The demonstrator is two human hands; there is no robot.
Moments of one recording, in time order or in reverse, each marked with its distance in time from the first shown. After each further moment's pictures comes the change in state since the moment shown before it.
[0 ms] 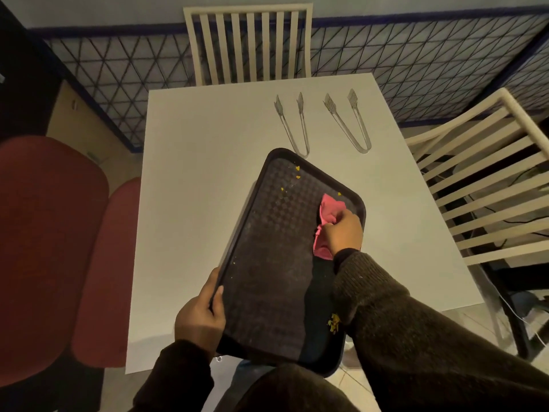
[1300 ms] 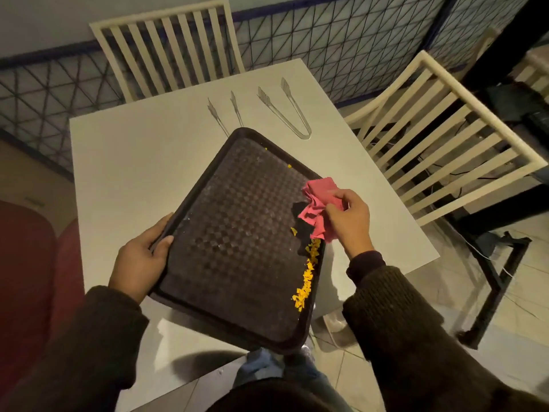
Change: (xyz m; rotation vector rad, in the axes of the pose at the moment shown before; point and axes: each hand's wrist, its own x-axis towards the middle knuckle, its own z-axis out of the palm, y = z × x) left_hand 0.087 0.097 -0.040 -0.014 -0.117 0.170; right_hand 0.002 0.045 -0.090 0.419 0.172 0.012
